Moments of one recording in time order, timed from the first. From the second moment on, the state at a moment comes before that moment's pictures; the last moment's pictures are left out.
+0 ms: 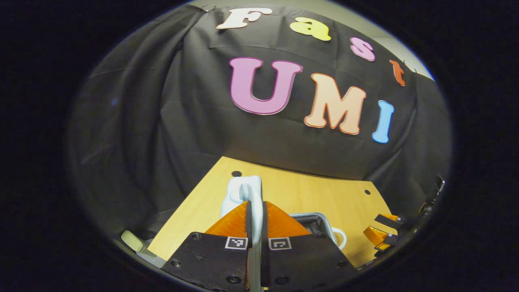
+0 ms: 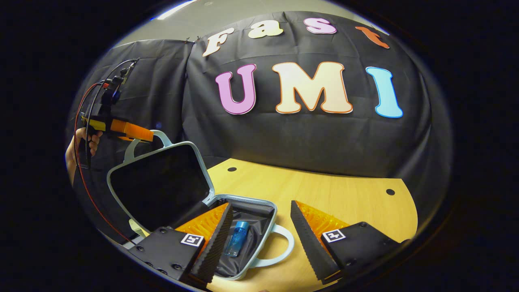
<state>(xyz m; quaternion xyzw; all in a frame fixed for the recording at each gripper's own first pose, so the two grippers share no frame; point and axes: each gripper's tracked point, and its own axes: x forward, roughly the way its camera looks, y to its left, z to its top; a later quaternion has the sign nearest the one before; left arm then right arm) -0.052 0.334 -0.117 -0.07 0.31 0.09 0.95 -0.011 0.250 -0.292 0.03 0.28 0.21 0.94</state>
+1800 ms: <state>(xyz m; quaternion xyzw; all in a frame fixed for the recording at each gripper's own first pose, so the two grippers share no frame) -0.048 0.027 -0.314 -0.08 0.47 -0.11 0.87 -0.023 0.048 -0.261 0.02 0.26 0.10 0.96</state>
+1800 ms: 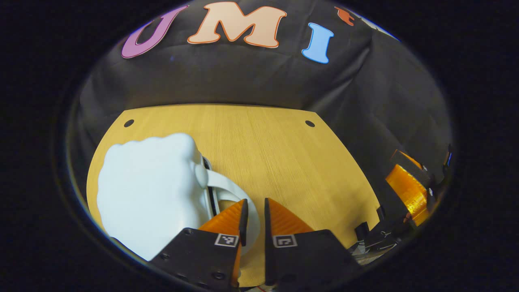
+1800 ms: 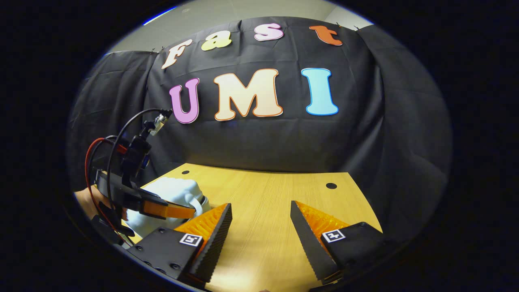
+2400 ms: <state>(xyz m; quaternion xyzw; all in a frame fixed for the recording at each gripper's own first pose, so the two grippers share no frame) -0.006 0.028 -0.139 0.07 0.16 0.04 0.98 0.006 0.031 -0.129 0.06 0.10 0.11 0.99</state>
